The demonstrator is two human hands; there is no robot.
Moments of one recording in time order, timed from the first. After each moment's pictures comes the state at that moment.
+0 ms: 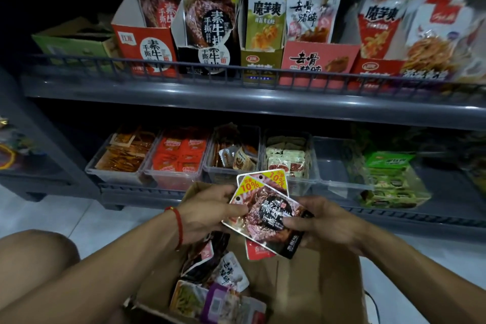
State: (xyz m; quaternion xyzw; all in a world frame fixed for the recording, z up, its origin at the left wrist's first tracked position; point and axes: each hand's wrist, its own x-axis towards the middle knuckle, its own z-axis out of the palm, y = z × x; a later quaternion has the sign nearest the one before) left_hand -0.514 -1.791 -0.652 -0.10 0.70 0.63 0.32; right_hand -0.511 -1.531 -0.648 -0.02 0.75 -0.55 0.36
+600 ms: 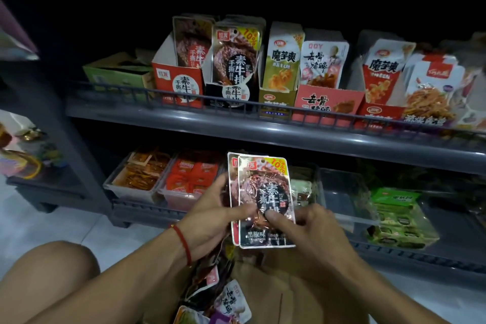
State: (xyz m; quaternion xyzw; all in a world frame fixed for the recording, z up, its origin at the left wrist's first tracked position) left_hand -0.504 -1.789 -0.613 -0.06 0.60 0.79 0.12; right_hand -0.498 -1.580 -0.603 -0.07 0.91 -0.39 0.08
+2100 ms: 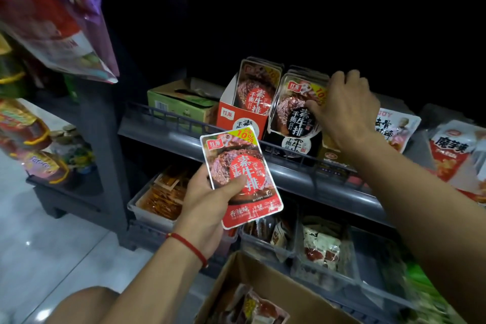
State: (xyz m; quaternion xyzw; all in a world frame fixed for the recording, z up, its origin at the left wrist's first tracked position) left_hand -0.541 -1.879 -0.540 -0.13 0.49 0.85 -0.11; right_hand -0.714 -1.707 -0.424 -0.07 0.93 0.01 -0.37
